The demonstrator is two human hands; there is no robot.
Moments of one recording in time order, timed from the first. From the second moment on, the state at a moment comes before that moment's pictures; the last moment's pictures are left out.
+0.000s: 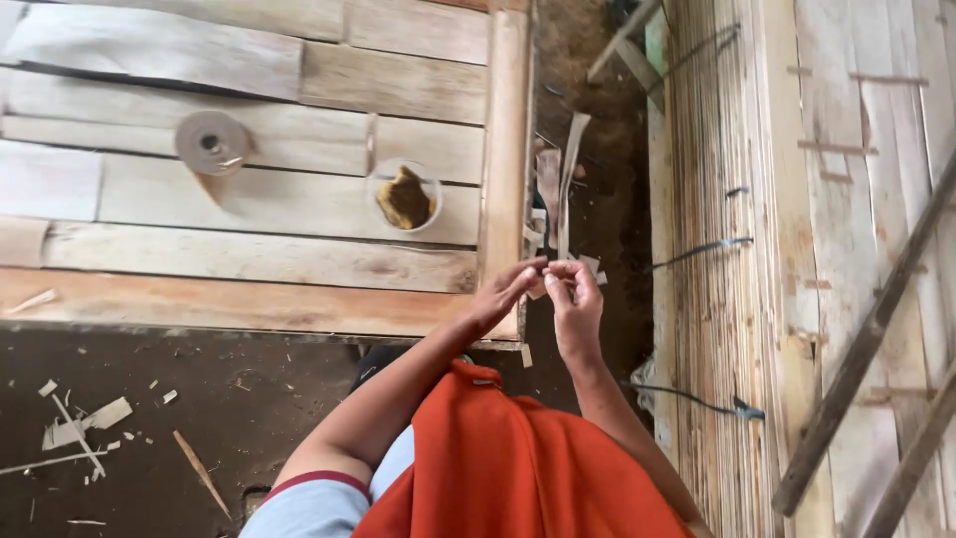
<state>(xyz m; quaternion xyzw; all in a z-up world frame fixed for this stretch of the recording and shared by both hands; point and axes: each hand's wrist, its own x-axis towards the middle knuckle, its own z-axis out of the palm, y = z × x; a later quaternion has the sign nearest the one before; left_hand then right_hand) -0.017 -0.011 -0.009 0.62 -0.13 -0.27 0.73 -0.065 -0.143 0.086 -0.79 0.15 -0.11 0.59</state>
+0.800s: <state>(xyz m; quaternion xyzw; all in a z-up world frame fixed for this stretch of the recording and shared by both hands) 0.115 0.240 -0.010 0.71 0.02 -0.23 0.66 0.118 -0.014 0.017 -0.96 0.27 -0.01 0.08</state>
